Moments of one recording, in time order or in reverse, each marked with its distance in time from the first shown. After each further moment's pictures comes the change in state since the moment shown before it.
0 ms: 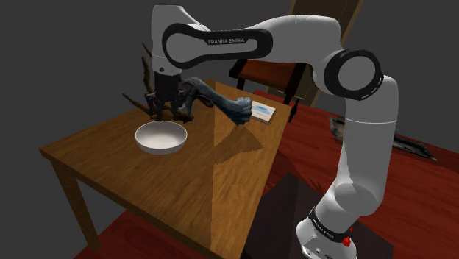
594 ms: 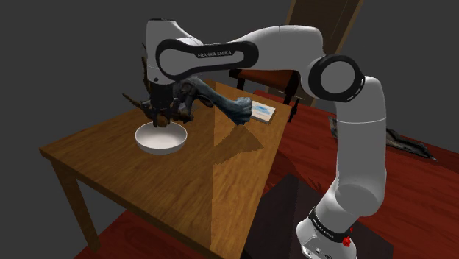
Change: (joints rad) arm 0.029 0.107 -0.021 0.057 -0.048 0.039 0.012
